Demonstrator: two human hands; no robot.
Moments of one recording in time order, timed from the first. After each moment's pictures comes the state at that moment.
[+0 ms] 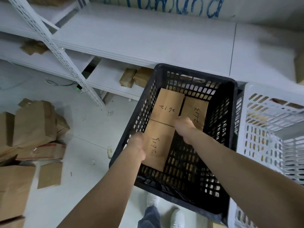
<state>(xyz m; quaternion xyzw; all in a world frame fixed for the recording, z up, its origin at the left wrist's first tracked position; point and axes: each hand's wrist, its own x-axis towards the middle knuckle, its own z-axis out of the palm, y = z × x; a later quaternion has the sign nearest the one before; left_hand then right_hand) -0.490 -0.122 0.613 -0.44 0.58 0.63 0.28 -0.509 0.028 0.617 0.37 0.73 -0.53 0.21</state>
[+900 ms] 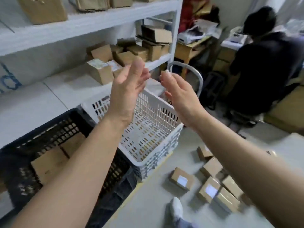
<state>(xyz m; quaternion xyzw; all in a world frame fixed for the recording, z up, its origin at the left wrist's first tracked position) -0.281 0.052 0.878 0.45 0.46 0.65 0.40 -0.151 0.095 0.859 0.38 0.63 -0.51 -0.44</state>
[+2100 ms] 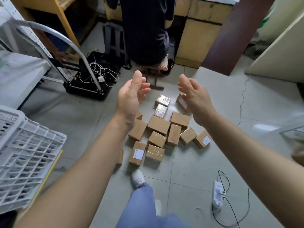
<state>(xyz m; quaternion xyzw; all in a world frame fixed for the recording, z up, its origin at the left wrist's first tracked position) 0.222 0.152 0.723 0.42 0.46 0.45 0.64 0.393 0.112 0.727 0.67 0.40 -0.40 -0.48</state>
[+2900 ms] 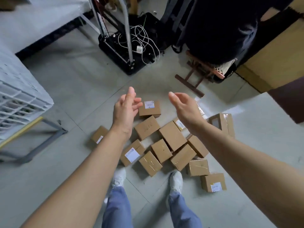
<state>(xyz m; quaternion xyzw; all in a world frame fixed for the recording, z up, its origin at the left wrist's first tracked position) 0.237 0.283 0.506 0.16 0.64 0.53 0.53 0.400 0.335 0.514 0.61 0.57 -0.50 -0.22</state>
